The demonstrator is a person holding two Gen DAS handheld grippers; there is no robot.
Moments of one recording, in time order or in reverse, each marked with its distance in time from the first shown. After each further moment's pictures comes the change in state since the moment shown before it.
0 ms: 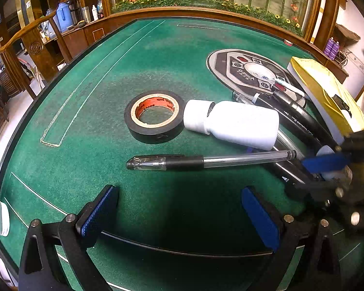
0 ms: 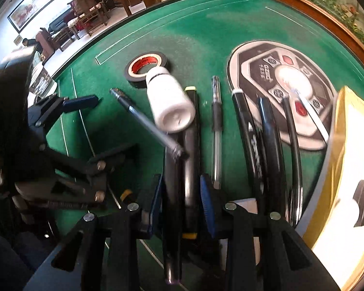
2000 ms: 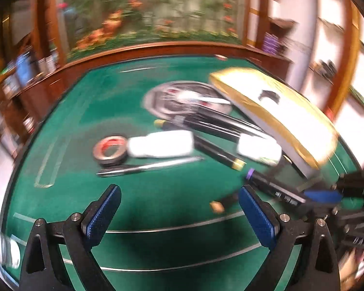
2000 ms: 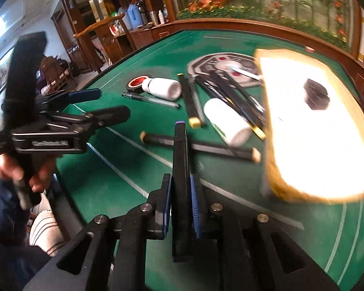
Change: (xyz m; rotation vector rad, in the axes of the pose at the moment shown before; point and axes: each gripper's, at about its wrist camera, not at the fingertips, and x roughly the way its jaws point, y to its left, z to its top) left arm -0.069 -0.043 -0.026 0.313 -0.195 -0.232; right arm -0.064 0.043 -0.149 0.300 -0.363 -0.121
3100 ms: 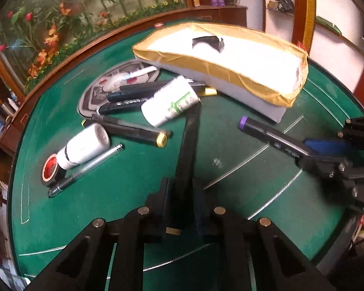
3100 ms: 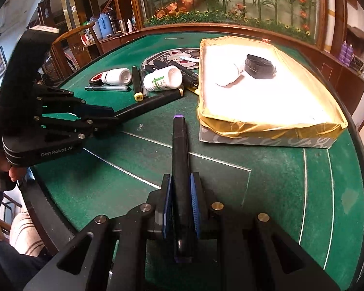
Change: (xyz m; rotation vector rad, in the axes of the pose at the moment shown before) left arm 0.030 -0.078 -0.011 0.304 0.141 -0.004; right arm -0.014 -0.033 -0.051 0.060 -0.056 -0.178
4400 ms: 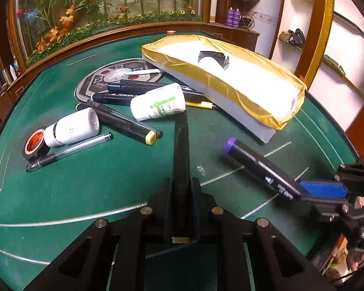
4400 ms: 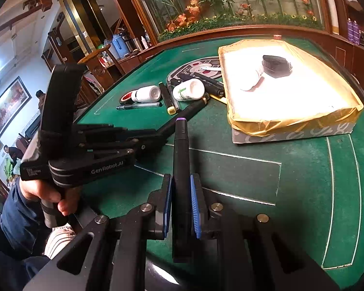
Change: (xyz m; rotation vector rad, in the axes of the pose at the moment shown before) left arm -0.005 0.007 -0.012 -0.215 -0.081 -0.131; right arm -0.020 0.000 -0.003 0.131 -0.071 0.221
